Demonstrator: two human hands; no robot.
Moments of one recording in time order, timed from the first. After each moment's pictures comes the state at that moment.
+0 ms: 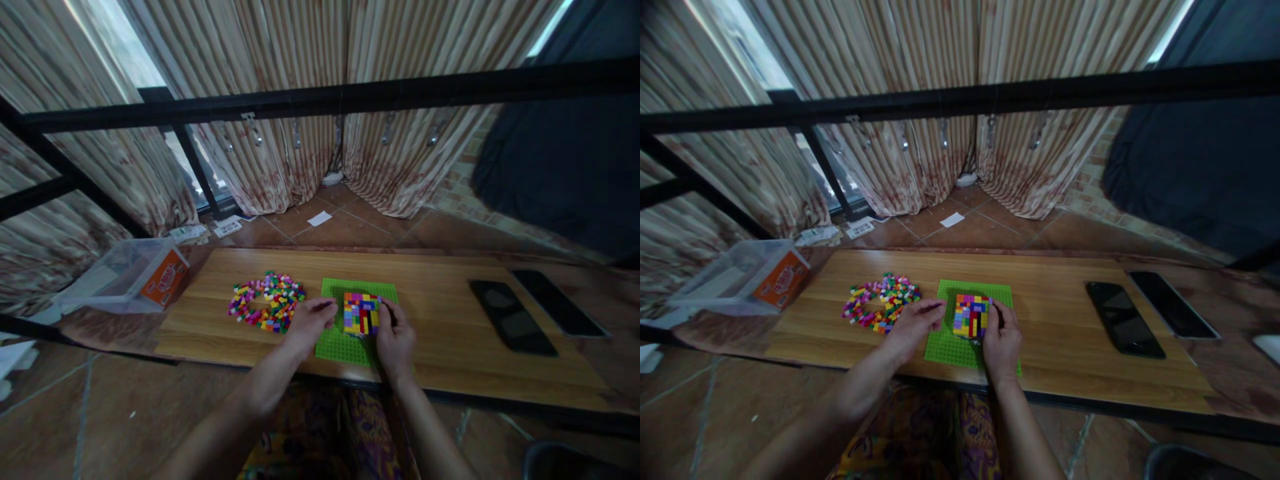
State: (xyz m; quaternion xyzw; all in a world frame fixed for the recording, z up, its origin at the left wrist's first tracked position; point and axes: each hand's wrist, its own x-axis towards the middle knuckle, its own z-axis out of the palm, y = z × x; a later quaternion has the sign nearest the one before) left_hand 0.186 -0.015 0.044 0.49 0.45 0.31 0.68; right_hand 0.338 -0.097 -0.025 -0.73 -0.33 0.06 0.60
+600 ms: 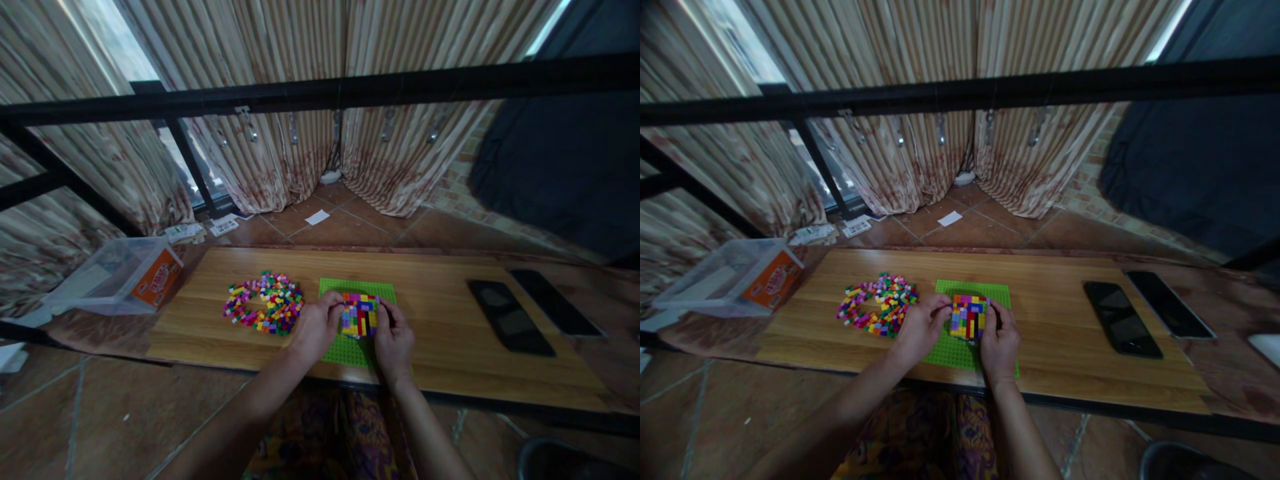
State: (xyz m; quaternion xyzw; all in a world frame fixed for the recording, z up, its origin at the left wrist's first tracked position) left_hand 0.194 -0.016 0.039 0.79 0.36 0.28 0.40; right_hand 0.338 -0.097 -0.024 -0.73 -0.33 0.06 0.59
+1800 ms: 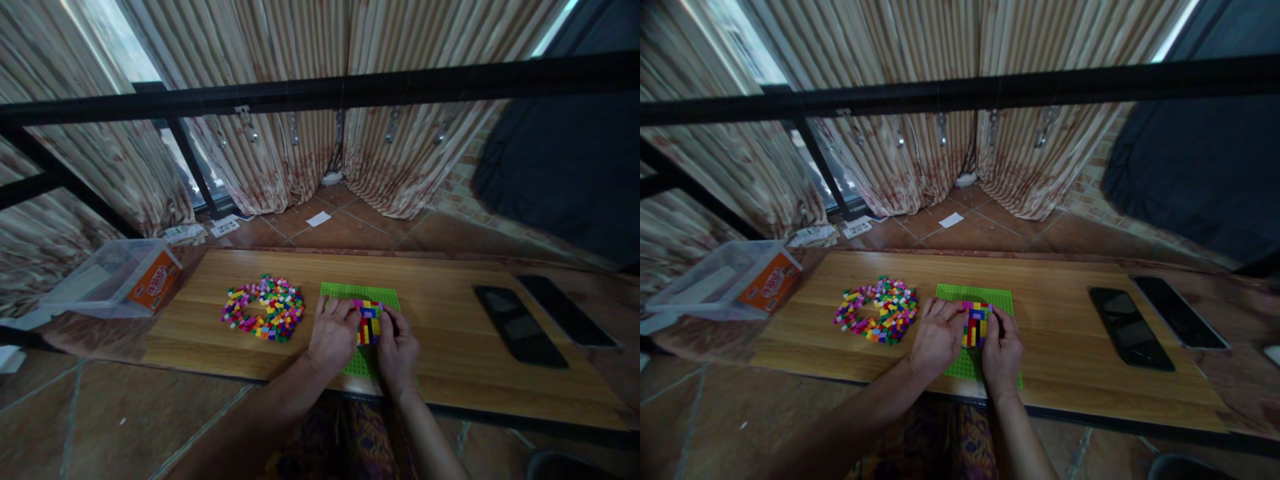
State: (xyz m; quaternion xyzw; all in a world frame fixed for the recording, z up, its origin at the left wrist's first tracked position) left_hand 0.214 -0.028 0.034 0.93 0.28 0.22 0.07; right_hand 0.336 -0.100 -0.020 -0.74 -0.33 0.06 0.58
